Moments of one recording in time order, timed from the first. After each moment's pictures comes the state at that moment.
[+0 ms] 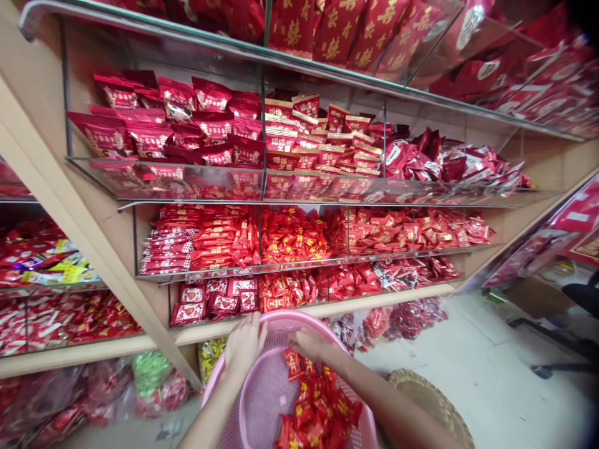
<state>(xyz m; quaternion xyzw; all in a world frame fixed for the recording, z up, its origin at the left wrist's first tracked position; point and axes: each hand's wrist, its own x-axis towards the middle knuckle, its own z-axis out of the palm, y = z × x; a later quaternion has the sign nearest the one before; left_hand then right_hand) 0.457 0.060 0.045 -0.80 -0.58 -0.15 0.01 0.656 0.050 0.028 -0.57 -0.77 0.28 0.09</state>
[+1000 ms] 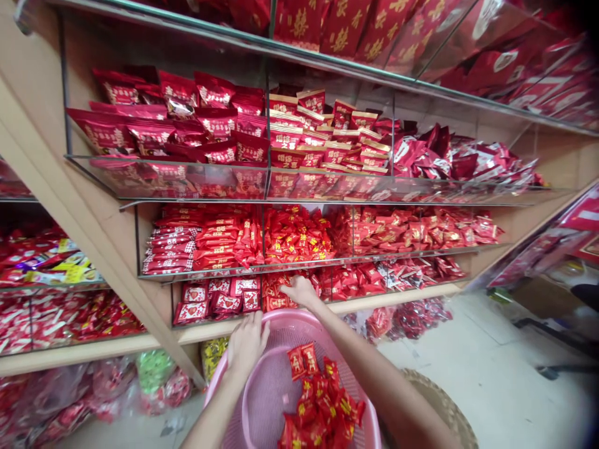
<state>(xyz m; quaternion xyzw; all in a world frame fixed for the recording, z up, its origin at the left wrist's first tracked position) 0.456 0.061 0.045 -0.80 -0.58 -0.16 0.02 0.629 0.132 0.096 -0.74 -0.61 0.19 0.19</state>
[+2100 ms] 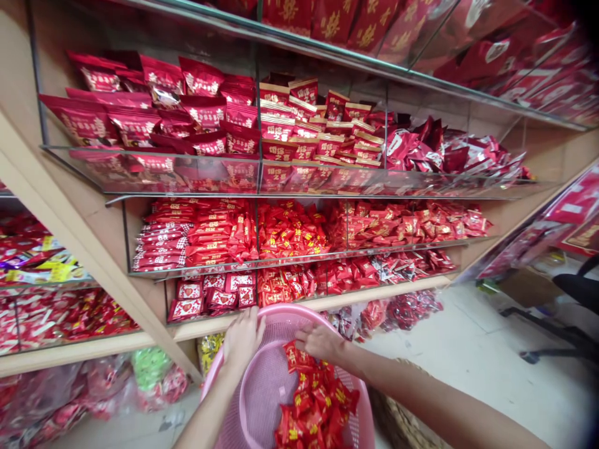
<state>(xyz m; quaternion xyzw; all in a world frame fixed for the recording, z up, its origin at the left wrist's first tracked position) 0.457 0.060 0.048 -0.80 -0.58 -0.15 0.02 0.681 0.026 0.030 -0.35 -0.93 -0.10 -0.07</state>
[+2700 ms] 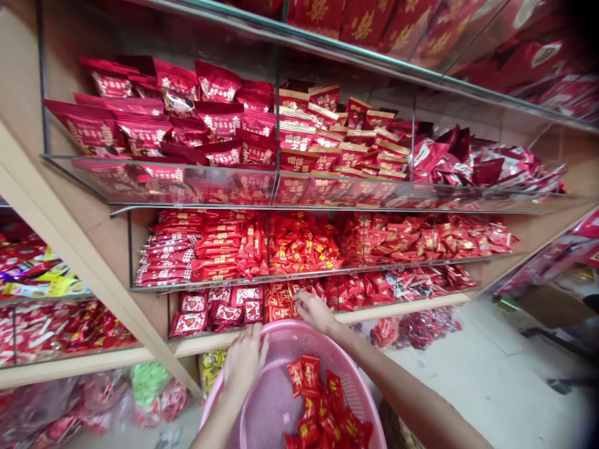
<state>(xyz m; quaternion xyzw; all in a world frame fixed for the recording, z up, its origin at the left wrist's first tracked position) 0.449 0.066 0.040 -0.80 -0.58 -0.17 -0.01 0.666 0.123 0.061 -0.55 -0.78 0.16 0.26</state>
